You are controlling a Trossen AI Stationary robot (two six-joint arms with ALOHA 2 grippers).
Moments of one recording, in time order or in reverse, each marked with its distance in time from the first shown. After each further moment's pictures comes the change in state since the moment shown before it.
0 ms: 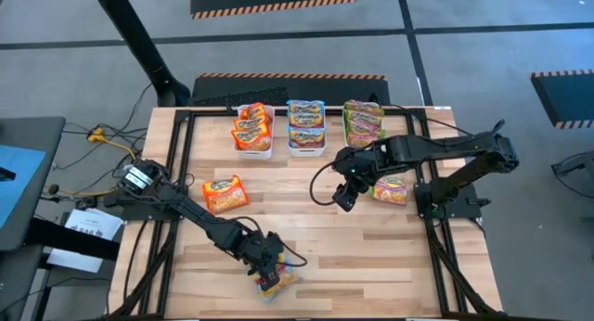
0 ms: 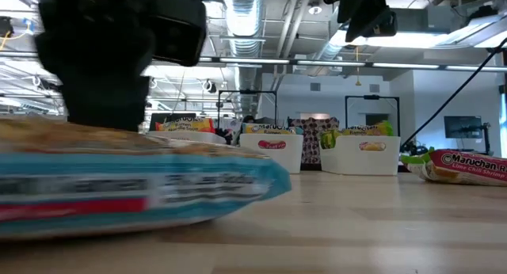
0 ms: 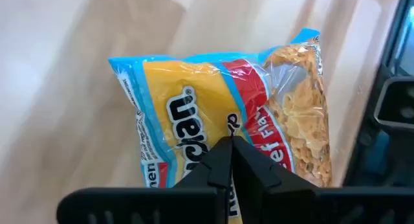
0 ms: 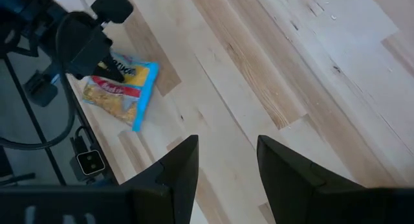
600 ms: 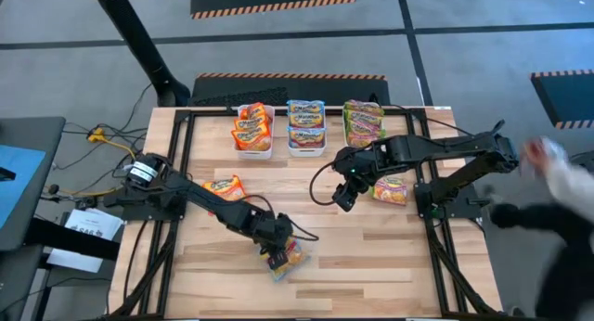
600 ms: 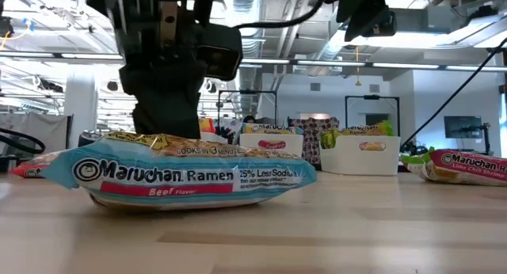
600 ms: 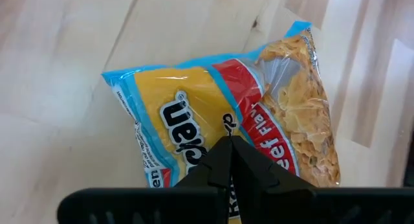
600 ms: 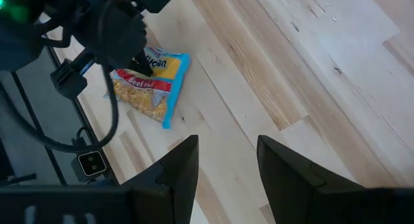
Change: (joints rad) left arm 0.165 0.000 0.000 -0.004 0.045 0.238; right arm 0.000 0.000 0.000 0.006 0.000 0.002
